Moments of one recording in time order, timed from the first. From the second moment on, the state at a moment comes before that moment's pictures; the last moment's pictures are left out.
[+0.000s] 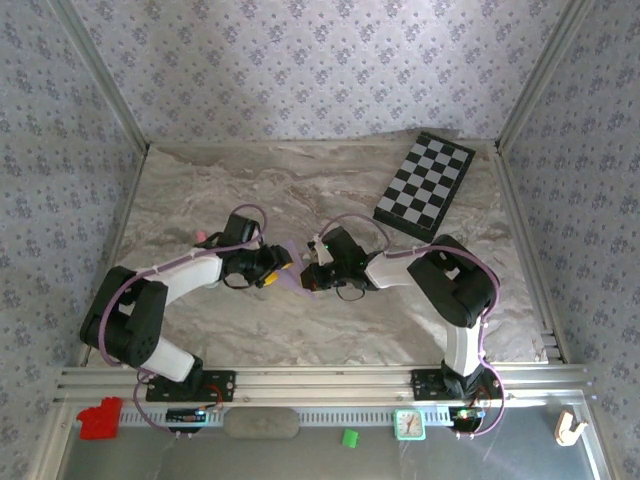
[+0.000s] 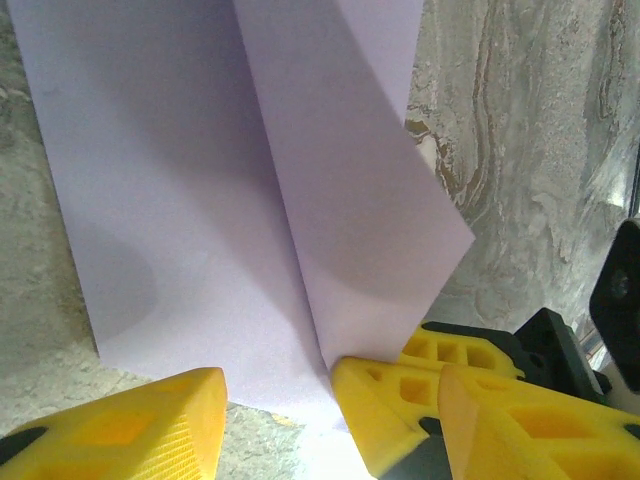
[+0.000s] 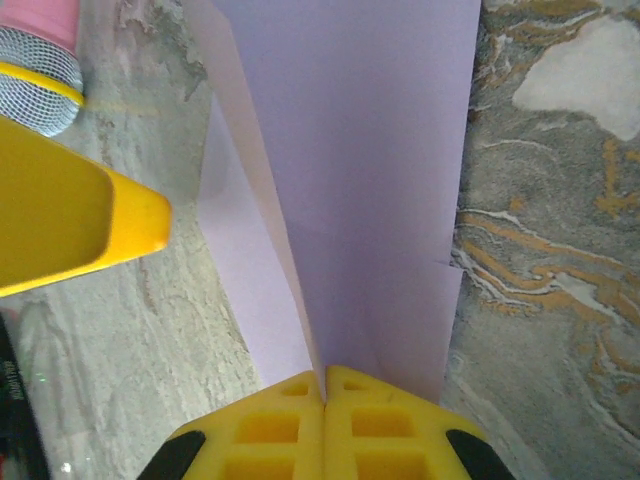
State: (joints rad) left arm -0.44 1.49 0.73 -0.25 0.44 -0.99; right arm 0.77 1.87 0.88 0.20 -0.47 0.59
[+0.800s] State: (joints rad) left arm -0.44 1.61 0.75 -0.20 0.47 -0.95; right arm 0.73 1.90 0.87 0.29 -0.58 0.69
